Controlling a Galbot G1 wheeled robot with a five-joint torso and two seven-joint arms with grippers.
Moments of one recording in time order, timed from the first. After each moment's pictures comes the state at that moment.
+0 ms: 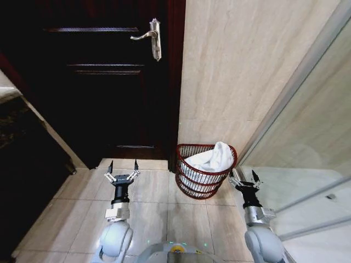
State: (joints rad) left arm 1.64 -1.43 -0.48 -2.12 0.05 -0.32 -0.30; right arm -1.63 1.39 0.67 2.09 0.18 0.12 0.10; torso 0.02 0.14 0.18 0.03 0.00
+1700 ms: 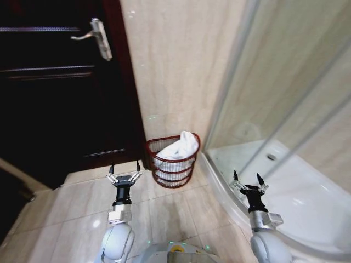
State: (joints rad) left arm 1.65 -1.45 -0.45 -2.13 0.13 -0.33 -0.33; right arm -1.68 1.36 0.70 2.07 0.23 0.17 0.10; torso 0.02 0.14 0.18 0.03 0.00
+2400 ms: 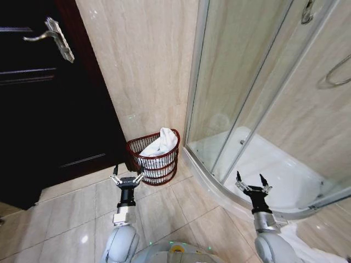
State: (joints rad) left arm 1.67 -1.44 -0.40 -2.14 0.18 -0.31 -0.36; right arm -1.69 1.32 0.72 2.06 0.27 0.19 0.10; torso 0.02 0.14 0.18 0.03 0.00
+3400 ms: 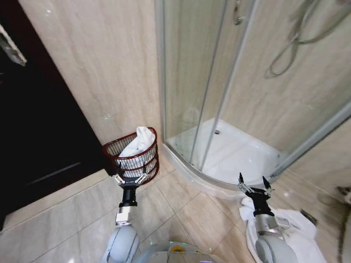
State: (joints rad) left arm 1.66 -1.43 -0.39 -2.13 0.18 -0.31 -0.36; right arm -1.70 1.36 0.74 2.05 0.26 0.20 0.10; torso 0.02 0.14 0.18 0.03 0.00
